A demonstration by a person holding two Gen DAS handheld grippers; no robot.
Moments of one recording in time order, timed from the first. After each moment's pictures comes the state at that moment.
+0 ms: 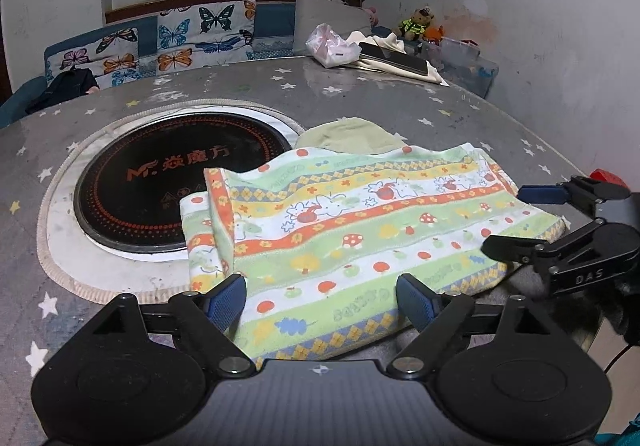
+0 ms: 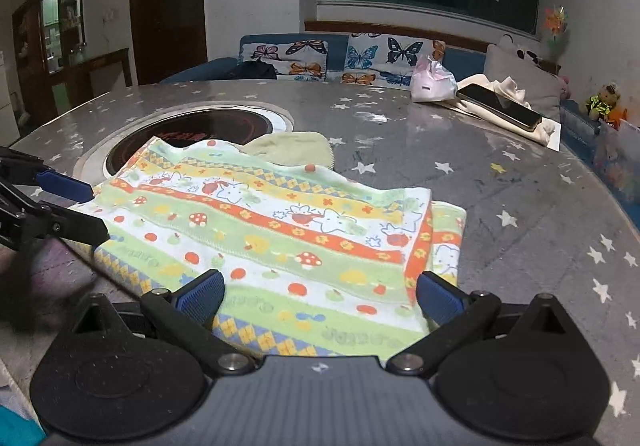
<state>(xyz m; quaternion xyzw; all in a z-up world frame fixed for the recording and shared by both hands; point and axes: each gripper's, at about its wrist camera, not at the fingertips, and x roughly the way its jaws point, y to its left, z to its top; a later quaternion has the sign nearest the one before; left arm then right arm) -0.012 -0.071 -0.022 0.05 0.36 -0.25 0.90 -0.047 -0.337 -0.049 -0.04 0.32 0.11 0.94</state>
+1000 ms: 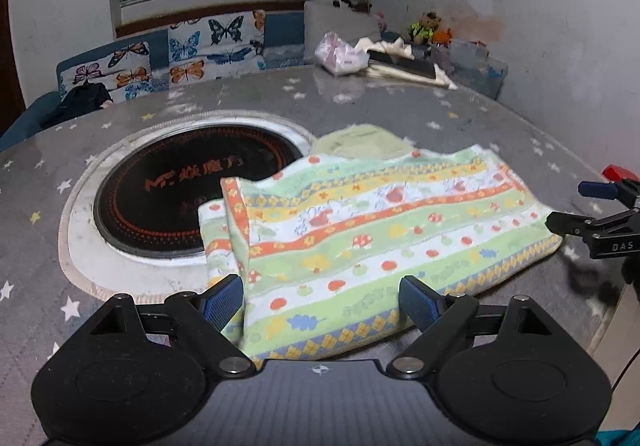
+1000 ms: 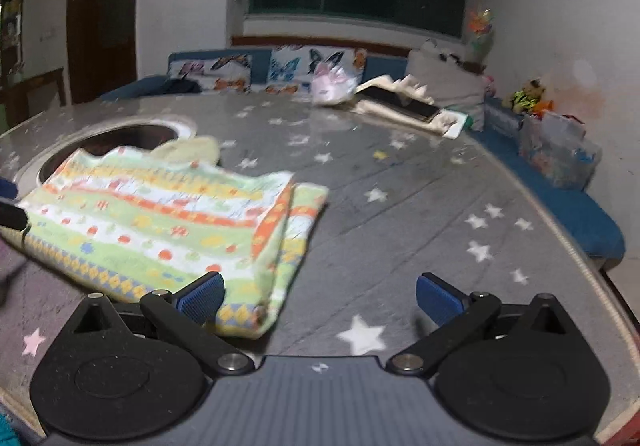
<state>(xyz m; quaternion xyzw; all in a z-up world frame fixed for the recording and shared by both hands) -0.021 -0.068 -0.017 0.07 0.34 -0.24 0.91 -0.079 -0.395 -0.054 -0.03 0.30 0.00 0.95</state>
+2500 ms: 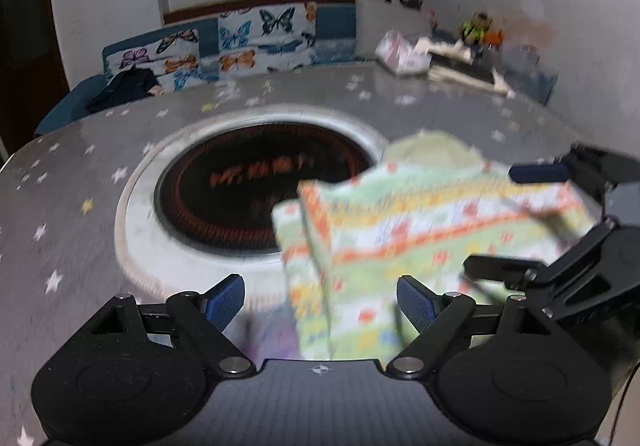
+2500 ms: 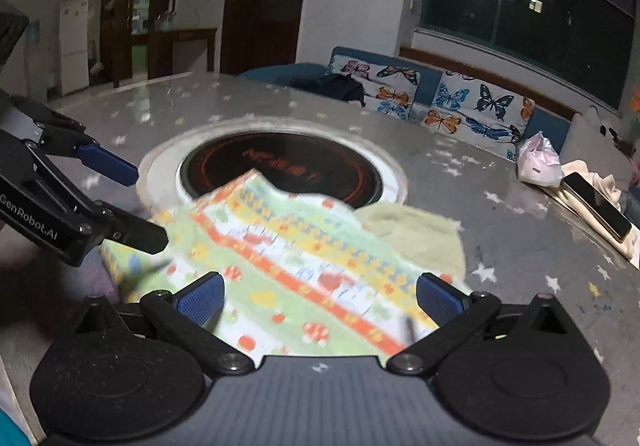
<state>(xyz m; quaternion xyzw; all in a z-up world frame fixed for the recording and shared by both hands) 0.007 -0.046 -0.006 0.05 0.36 -0.17 0.92 0.000 -0.255 -0.031 -0.12 0.28 0.23 0.92</state>
